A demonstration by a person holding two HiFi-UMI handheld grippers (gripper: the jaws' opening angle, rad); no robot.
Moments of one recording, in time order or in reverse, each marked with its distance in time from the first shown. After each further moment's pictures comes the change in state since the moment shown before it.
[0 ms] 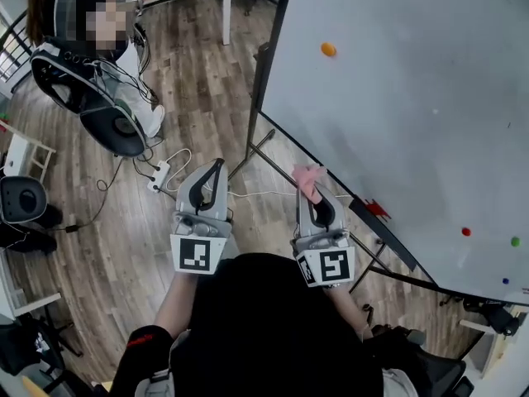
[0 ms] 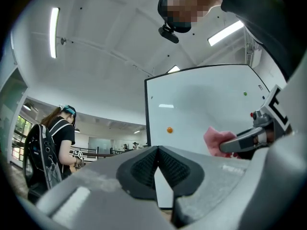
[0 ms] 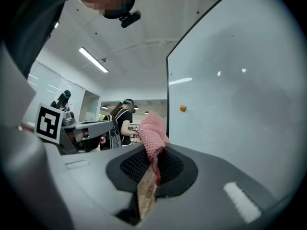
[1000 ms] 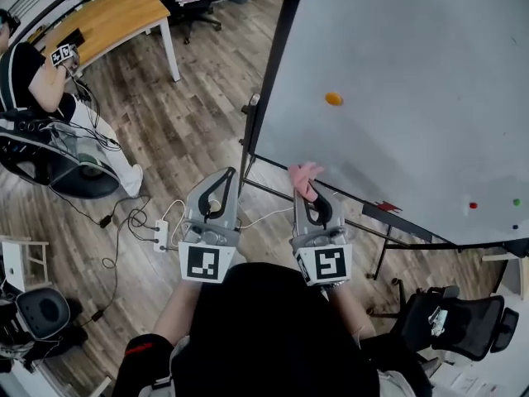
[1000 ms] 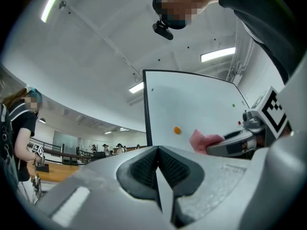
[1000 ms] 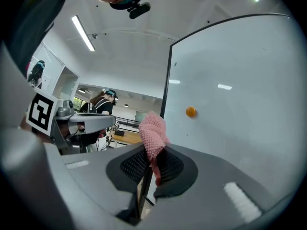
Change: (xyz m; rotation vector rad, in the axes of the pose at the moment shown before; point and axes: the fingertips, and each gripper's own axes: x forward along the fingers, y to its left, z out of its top) left arm 0.126 0.077 -0.014 -0.045 -0.051 -0.377; right arm 0.135 0.000 0.017 -0.124 0.061 -0.316
